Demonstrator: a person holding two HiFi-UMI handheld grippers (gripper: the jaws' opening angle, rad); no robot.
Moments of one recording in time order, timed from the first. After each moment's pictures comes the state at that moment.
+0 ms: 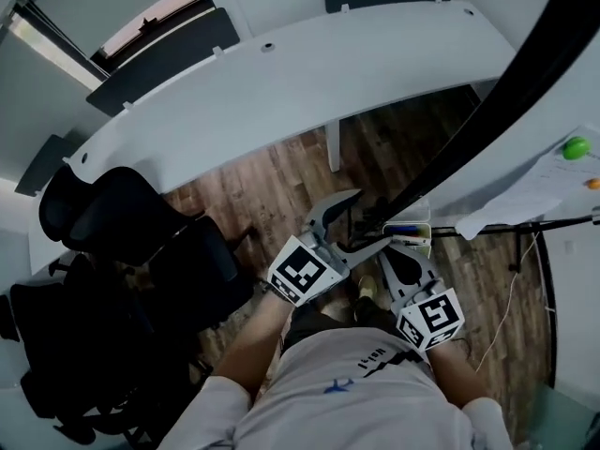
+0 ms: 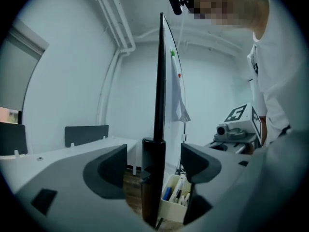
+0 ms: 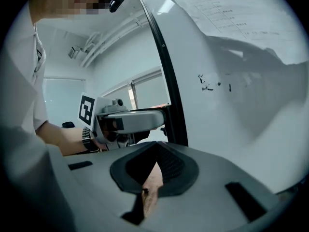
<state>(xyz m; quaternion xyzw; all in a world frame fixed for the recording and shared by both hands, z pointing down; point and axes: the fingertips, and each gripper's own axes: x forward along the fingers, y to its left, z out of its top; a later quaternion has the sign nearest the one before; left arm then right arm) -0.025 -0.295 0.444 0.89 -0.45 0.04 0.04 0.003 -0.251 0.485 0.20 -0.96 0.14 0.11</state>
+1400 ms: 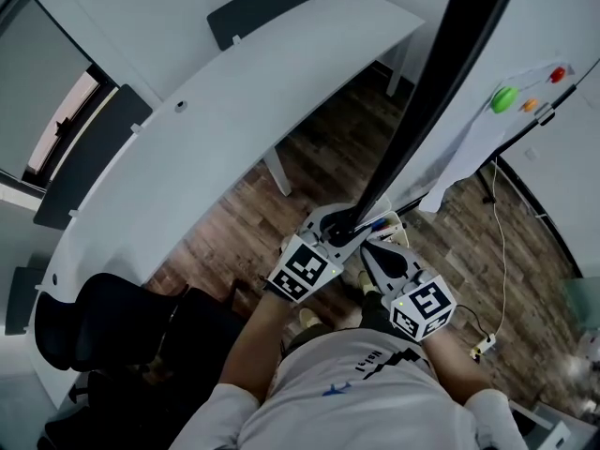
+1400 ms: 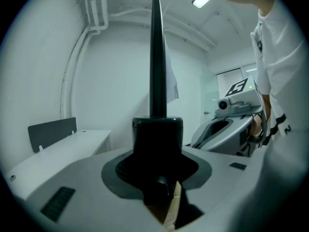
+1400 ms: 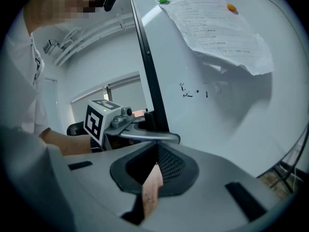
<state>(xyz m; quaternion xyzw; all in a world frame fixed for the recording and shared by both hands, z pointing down) 0.009 -0.302 0.486 0.96 -0.25 0.13 0.04 0.002 -0.250 0.480 0.37 -0.91 0.16 0.09</state>
